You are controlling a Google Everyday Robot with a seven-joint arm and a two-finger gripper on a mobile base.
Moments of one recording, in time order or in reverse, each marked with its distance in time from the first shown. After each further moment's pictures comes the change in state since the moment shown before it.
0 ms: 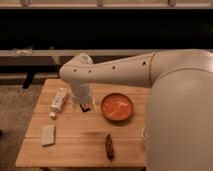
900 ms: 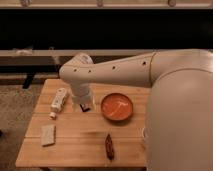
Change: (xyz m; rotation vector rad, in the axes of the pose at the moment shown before) arm 0.000 0.000 -0.001 0.000 -0.001 0.000
